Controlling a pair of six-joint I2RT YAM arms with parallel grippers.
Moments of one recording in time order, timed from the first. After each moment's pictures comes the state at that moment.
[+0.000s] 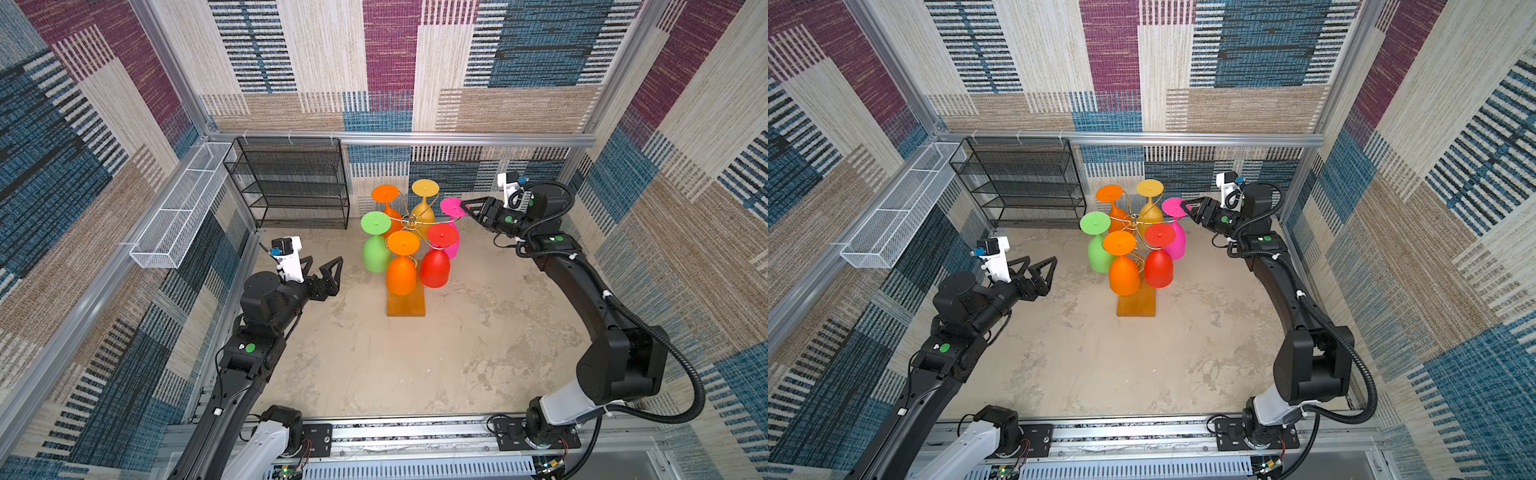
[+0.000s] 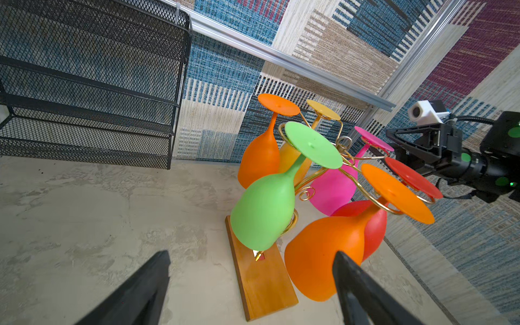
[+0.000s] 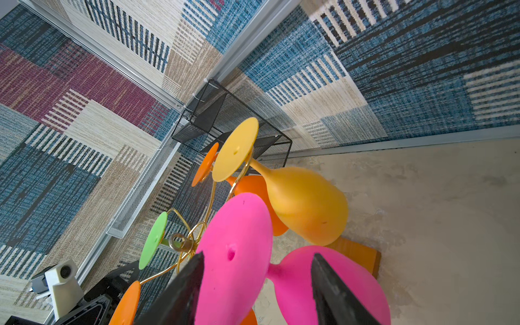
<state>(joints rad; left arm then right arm) -0.23 0.80 0.85 -0.18 0.19 -0.34 0.07 1.56 1.42 -0.08 -0.76 0.68</state>
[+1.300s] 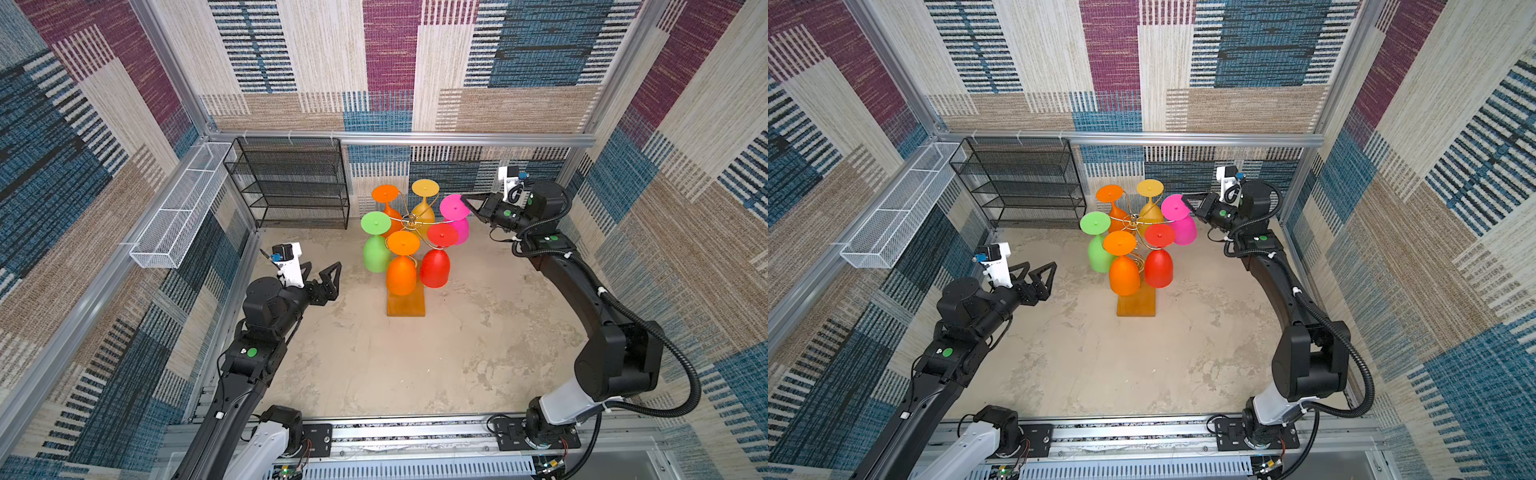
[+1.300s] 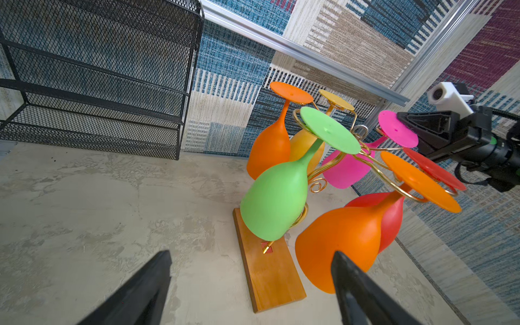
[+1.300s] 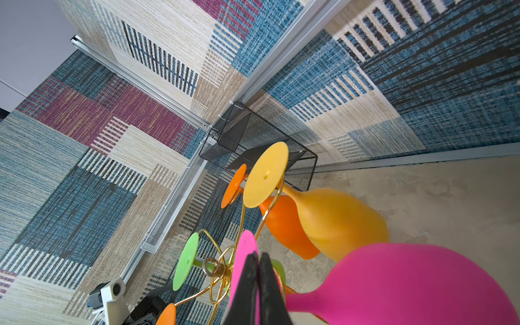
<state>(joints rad) -0.23 0.77 0.80 -0.17 0.16 -0.34 0.09 1.58 1.41 0.09 -0.78 0.86</state>
